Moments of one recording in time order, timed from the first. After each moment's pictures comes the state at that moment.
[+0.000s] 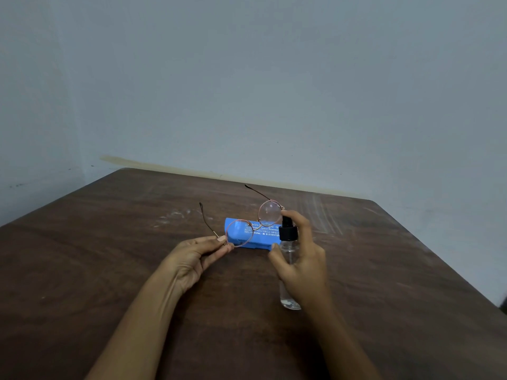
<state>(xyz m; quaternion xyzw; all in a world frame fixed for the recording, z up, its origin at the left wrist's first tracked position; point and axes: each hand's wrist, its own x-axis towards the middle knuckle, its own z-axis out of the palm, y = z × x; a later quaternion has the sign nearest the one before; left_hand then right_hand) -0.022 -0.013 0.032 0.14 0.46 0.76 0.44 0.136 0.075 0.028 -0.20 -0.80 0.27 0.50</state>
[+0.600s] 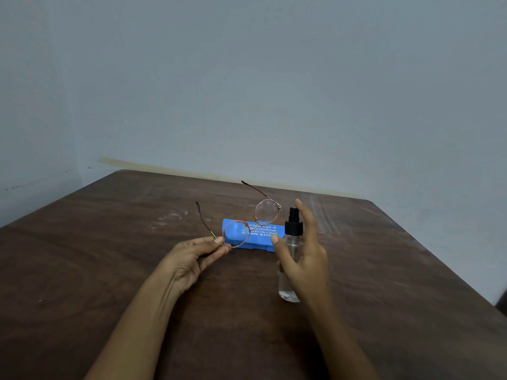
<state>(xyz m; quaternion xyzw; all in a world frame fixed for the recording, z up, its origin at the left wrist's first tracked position) -0.021 -0.014 0.033 0.15 0.47 0.75 0.44 0.137 0.082 0.023 -0.21 -0.78 0.29 0.52</state>
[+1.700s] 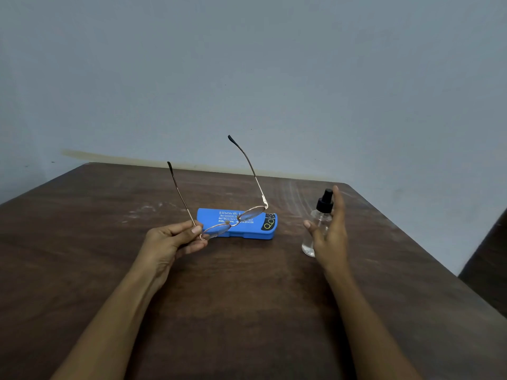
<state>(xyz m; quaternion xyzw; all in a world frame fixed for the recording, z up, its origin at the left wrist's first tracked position) -0.015 -0.006 0.026 0.25 0.53 0.74 0.34 0.187 0.158 0.012 -0.32 -0.71 0.30 0.56</state>
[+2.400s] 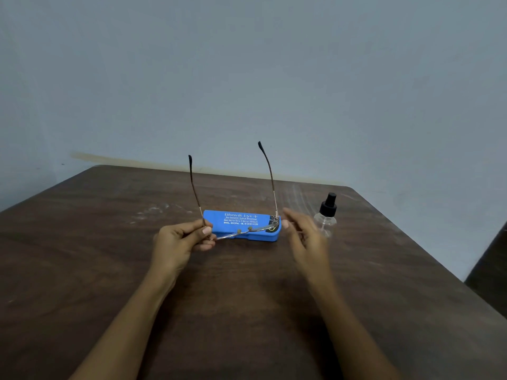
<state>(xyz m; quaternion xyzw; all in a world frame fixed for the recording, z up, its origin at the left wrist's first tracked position) -0.014 -0.001 0.017 0.34 0.57 0.72 0.21 0.162 0.117 0.015 -0.26 -0.77 0.30 0.50</state>
